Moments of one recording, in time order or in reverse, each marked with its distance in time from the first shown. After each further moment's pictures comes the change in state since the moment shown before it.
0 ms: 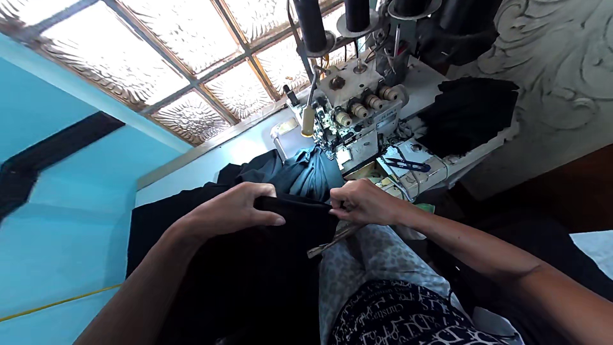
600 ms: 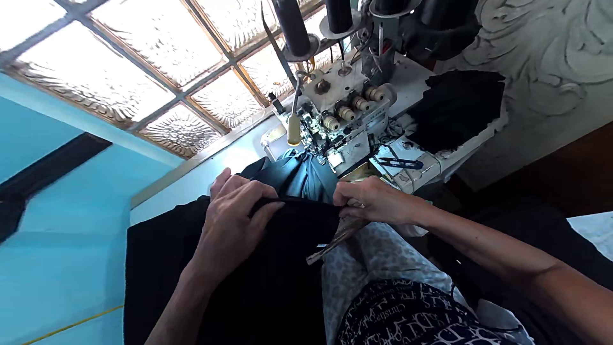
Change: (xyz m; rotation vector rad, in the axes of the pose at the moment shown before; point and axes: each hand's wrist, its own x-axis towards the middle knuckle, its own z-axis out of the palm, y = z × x) left_hand -0.002 0.032 0.031 0.404 0.664 0.343; right_hand -0.015 -0.009 -0.027 0.071 0.030 0.056
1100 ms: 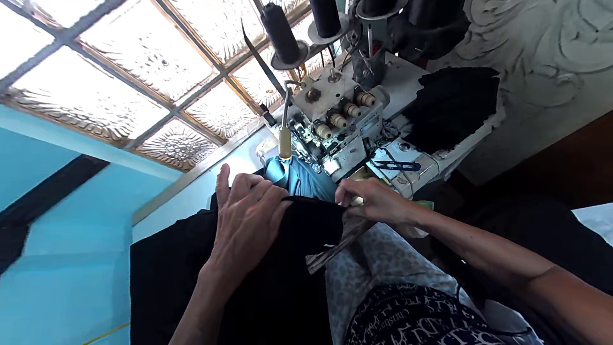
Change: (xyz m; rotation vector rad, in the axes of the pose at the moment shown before) left_hand 0.024 0.004 0.017 0.212 -0.029 0.101; right_hand -0.006 0.018 0.003 0.129 0.070 0.204
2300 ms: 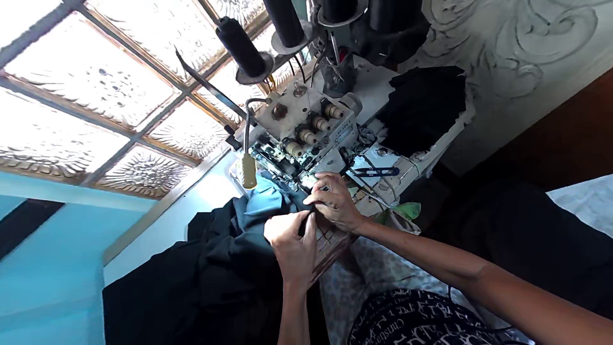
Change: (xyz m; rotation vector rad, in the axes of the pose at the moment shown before) left_hand 0.008 0.070 0.116 -0.290 0.270 -0.511; right_hand 0.033 0.070 0.071 -0.149 0.782 -0.201
